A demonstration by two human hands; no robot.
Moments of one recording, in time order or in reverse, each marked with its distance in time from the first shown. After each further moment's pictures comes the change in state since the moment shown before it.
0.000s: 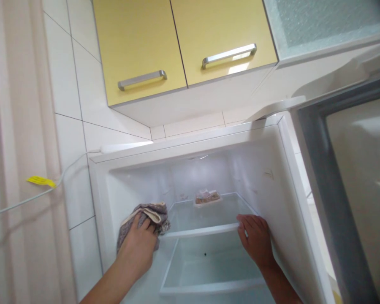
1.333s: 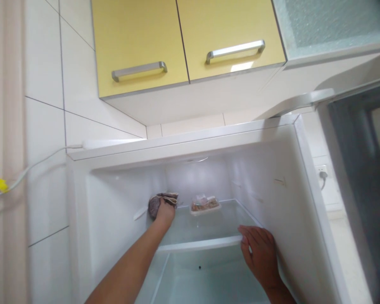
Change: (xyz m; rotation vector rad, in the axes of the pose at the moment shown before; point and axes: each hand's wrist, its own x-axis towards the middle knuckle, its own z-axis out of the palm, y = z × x) left_hand 0.205 0.001 0.085 0.017 0.186 -0.048; right_hand -0.003 0.007 0.006 -0.008 0.050 -0.088
